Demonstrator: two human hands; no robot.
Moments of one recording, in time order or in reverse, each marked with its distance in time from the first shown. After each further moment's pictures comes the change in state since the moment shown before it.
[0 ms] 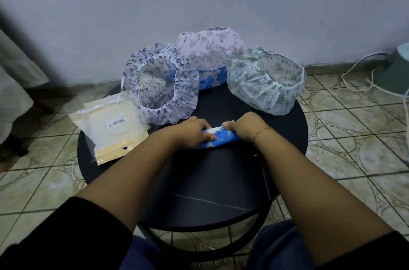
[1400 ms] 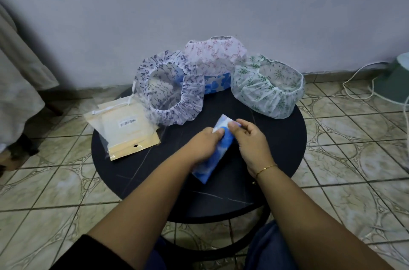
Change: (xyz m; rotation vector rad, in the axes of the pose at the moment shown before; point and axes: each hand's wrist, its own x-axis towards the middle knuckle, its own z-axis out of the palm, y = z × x) left_hand -0.035 0.026 0.038 -0.691 0.264 -0.073; right_hand -0.051 0.022 0.044 1.109 0.166 -0.277
